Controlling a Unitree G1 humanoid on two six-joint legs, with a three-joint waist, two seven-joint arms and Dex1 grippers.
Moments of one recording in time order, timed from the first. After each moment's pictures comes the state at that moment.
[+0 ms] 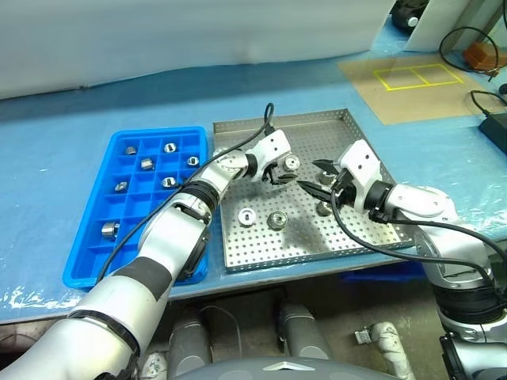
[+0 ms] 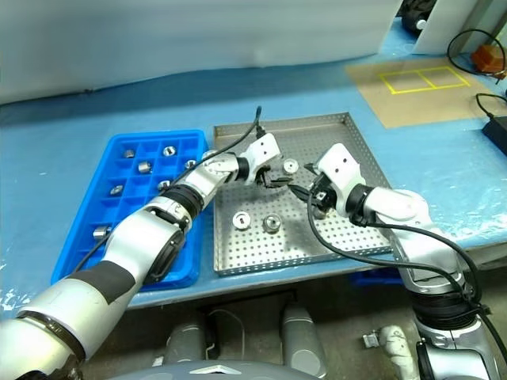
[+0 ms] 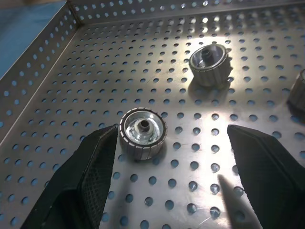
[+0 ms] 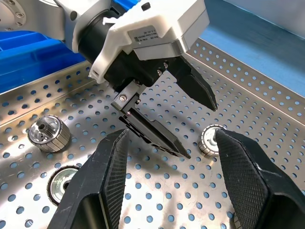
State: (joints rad) left arm -1.21 0.02 -0.17 1.33 0.10 -0.25 -0.88; right arm -0.33 -0.63 0.00 -0.47 0.26 0.71 0.70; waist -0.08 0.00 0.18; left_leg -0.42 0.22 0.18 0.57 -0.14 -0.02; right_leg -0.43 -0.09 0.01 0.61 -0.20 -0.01
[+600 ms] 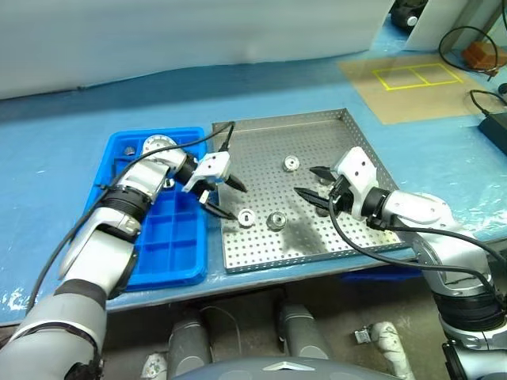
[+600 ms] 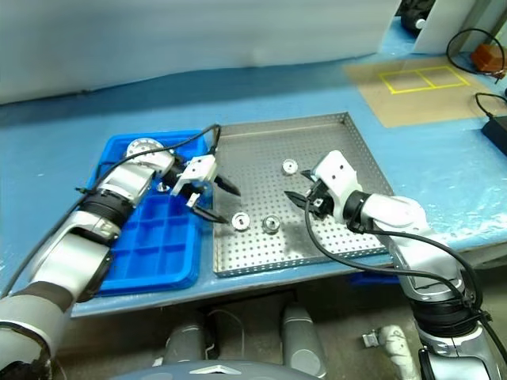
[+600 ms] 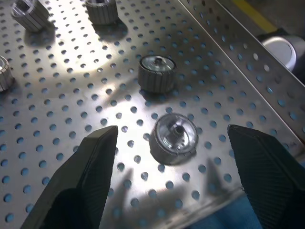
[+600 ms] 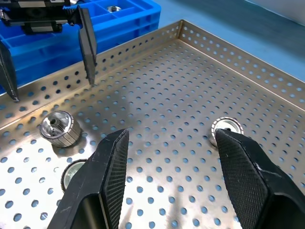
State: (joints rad) left arm -0.96 0.50 -0.42 0.69 -0.12 -0.14 -1.61; right arm -0.30 -0.63 0.03 -0.48 0.29 0.72 0.68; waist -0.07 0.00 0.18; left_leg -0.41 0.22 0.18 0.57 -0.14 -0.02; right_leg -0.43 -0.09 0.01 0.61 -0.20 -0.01
